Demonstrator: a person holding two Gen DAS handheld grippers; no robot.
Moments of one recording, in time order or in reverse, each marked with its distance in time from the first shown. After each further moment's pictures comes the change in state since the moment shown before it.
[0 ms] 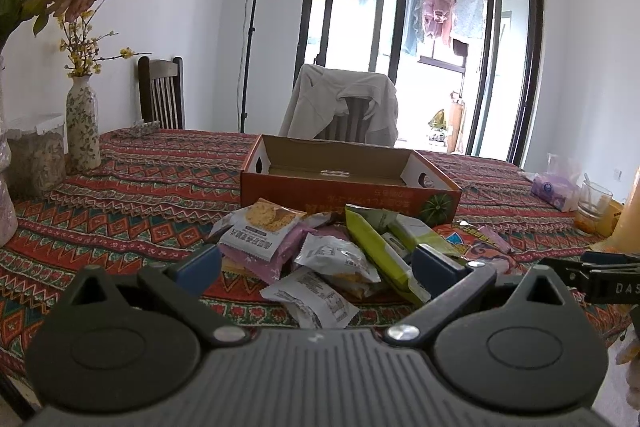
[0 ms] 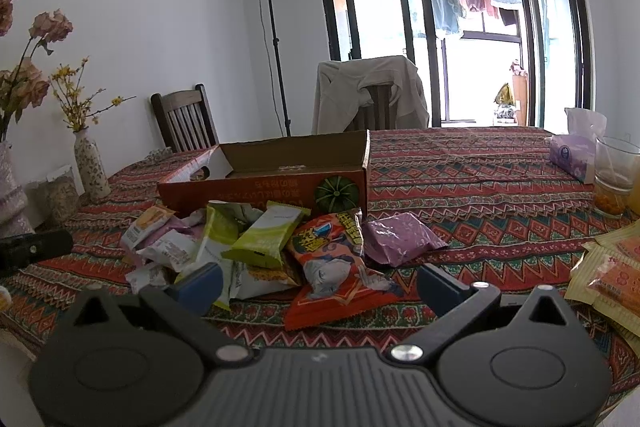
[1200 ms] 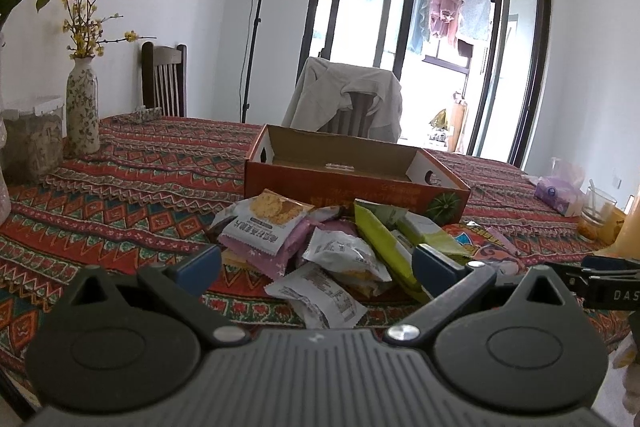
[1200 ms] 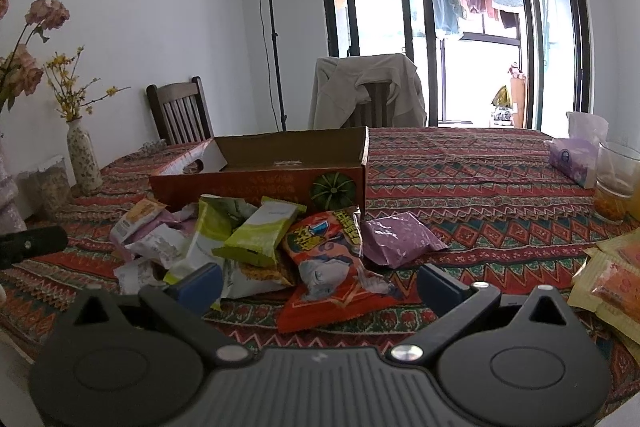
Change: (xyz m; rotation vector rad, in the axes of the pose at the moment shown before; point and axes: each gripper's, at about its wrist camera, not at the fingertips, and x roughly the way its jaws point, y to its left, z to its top) left arm 0.013 0.012 -0.002 -0.043 0.017 -0.003; right arm 0.015 0.003 0.000 -0.028 0.011 -0.022
